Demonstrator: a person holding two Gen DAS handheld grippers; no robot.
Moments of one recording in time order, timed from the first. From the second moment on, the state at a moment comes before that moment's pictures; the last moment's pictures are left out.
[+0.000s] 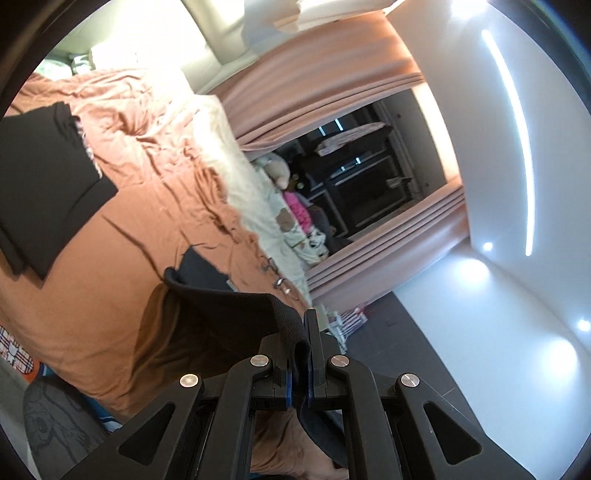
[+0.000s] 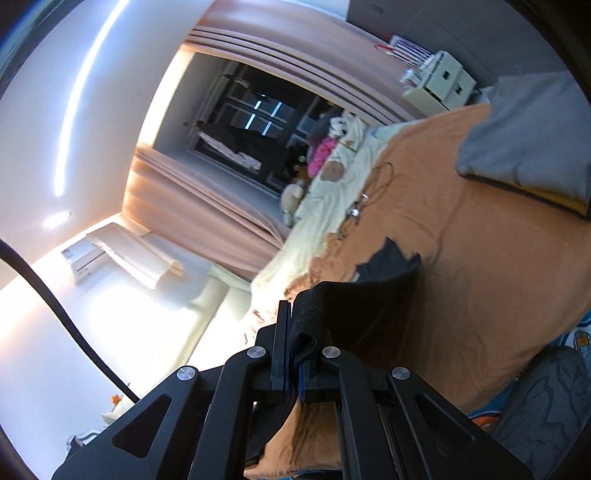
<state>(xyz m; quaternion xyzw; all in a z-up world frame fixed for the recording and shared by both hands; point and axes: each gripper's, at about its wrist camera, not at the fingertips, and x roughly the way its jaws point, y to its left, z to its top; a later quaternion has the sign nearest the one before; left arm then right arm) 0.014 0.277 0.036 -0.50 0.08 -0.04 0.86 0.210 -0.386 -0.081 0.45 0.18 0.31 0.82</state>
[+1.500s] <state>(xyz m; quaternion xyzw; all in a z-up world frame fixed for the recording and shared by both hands) 0.149 0.312 0.023 -0.48 0.14 0.00 0.87 0.418 -0.329 -0.114 0.45 0.21 0.27 0.82</state>
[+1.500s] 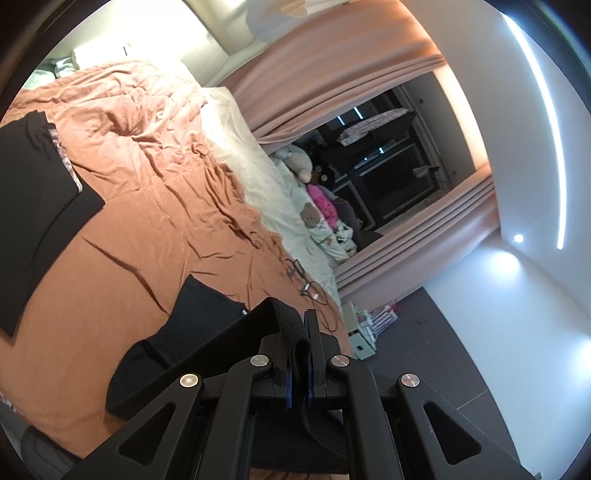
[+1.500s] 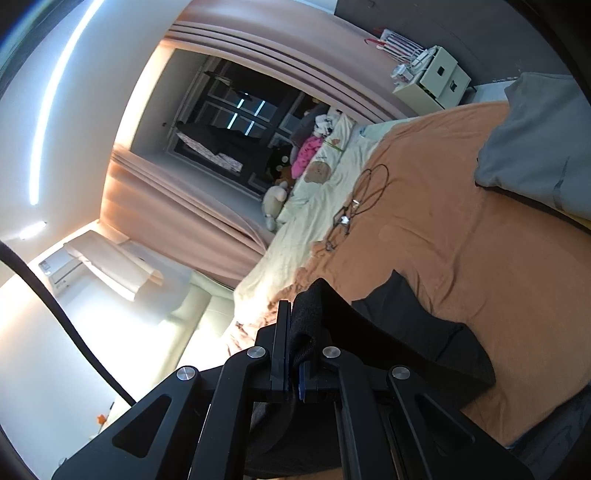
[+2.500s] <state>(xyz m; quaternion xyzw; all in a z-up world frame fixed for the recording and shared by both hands) 0.334 0.367 -0.107 -0.48 0.27 0.11 0.83 0.542 -0.269 -0.110 0.41 0.34 0.20 0.82</state>
